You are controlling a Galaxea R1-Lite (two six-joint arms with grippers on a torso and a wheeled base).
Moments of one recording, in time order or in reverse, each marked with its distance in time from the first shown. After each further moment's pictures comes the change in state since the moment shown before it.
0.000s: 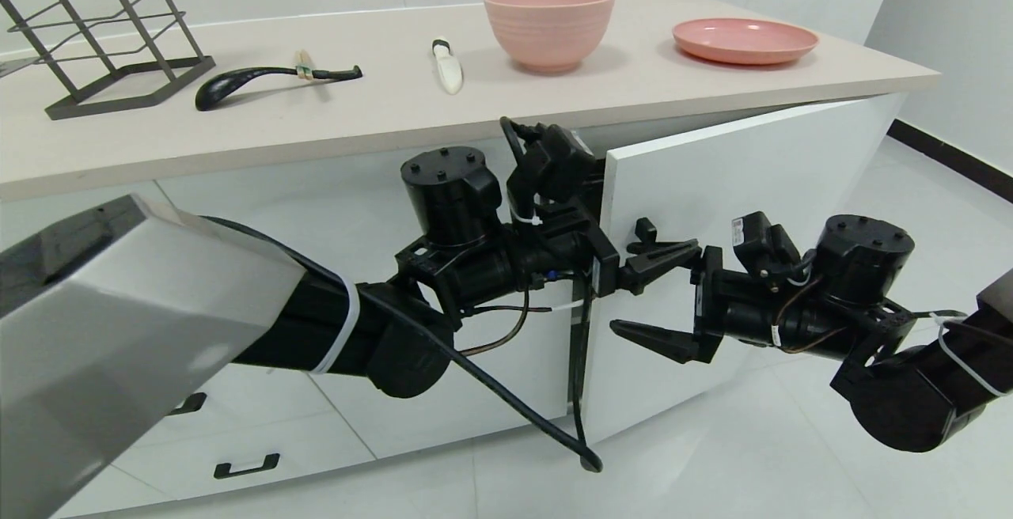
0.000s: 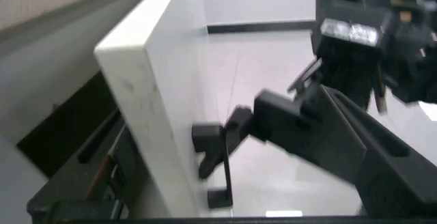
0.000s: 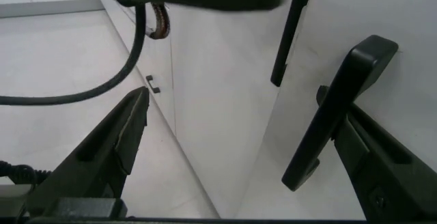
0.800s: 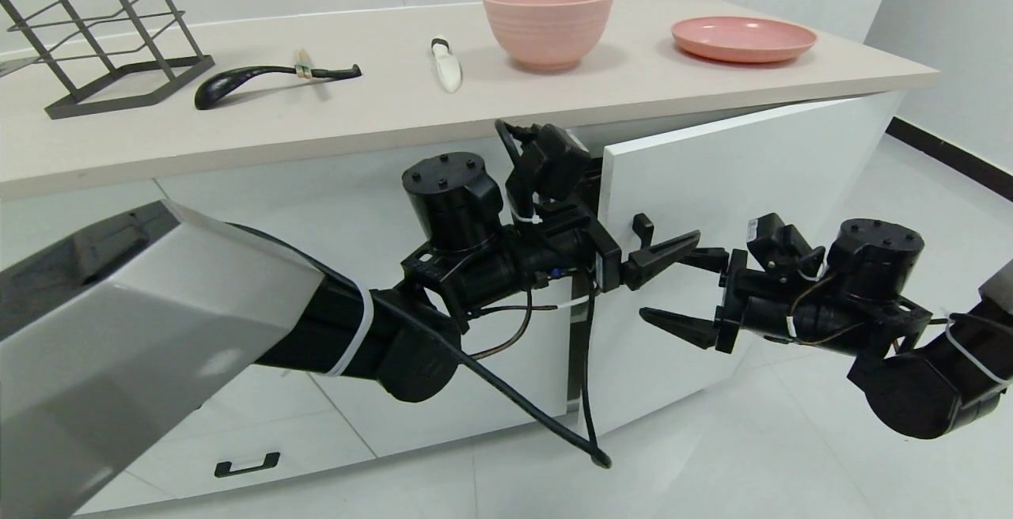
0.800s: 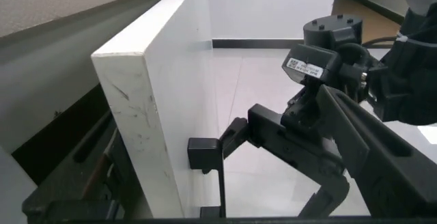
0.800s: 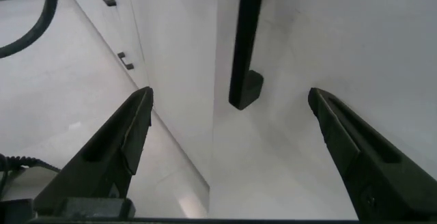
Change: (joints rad) left arm -0.014 0.016 0.022 -0.067 0.002 -0.045; right arm -0.140 0.015 0.010 0.003 -0.059 0.001
